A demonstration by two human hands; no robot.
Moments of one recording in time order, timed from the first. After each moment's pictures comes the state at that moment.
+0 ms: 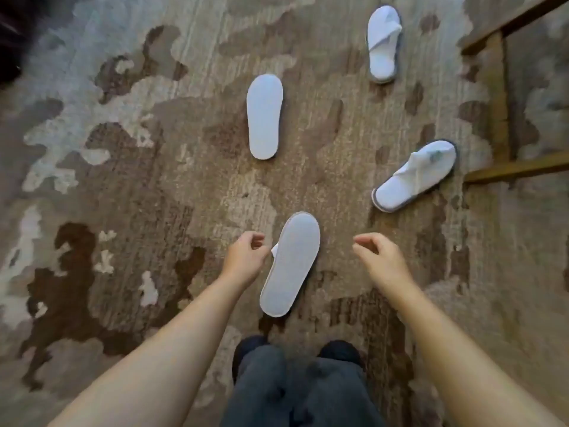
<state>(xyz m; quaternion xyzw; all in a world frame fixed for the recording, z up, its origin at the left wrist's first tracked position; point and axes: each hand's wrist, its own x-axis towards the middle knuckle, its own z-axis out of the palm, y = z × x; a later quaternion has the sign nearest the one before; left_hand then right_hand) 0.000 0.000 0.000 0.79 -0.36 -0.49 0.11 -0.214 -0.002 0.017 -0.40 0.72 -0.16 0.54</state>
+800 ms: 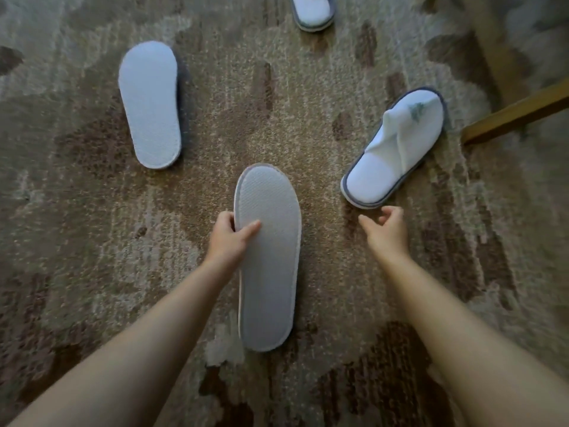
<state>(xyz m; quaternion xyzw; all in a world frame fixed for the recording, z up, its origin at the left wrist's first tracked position) -0.075 -0.115 -0.216 0.71 -0.41 -0.53 0.23 -0.294 -0.086 -0.226 -0.25 0.85 -0.28 0.38</state>
